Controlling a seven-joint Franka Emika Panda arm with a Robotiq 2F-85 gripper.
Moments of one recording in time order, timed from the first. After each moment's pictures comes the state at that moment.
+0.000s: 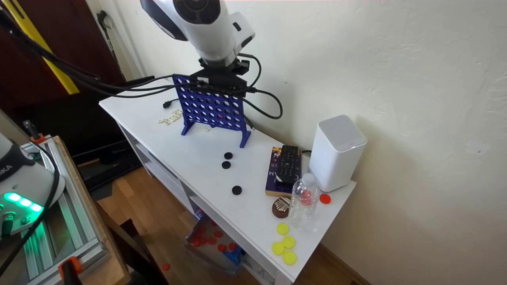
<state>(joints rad) -0.23 0.21 -0.11 -2.31 1.39 2.40 -2.12</state>
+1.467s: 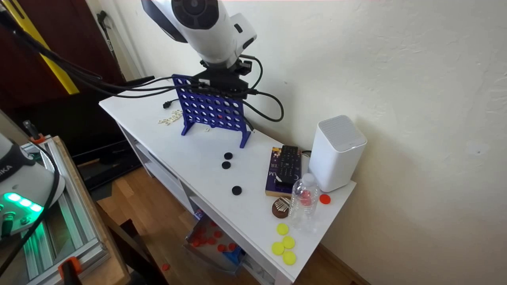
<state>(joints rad) -0.22 0.22 -0.13 -2.30 1.45 2.41 -2.15</state>
